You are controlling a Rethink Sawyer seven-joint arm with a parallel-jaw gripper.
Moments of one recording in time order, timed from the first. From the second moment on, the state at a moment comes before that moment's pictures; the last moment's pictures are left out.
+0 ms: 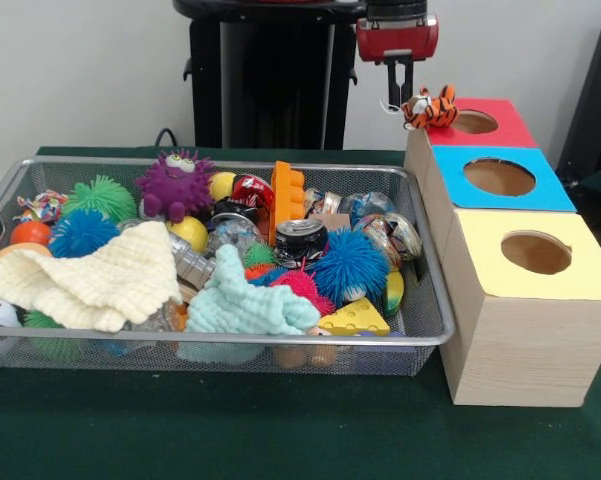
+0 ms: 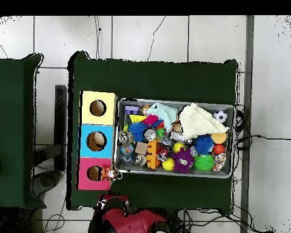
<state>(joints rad) -0.13 -0.80 0.05 2.36 -0.44 -0.20 2.18</state>
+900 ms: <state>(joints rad) -0.16 -0.78 0.08 2.36 -0.44 -0.20 2.18</state>
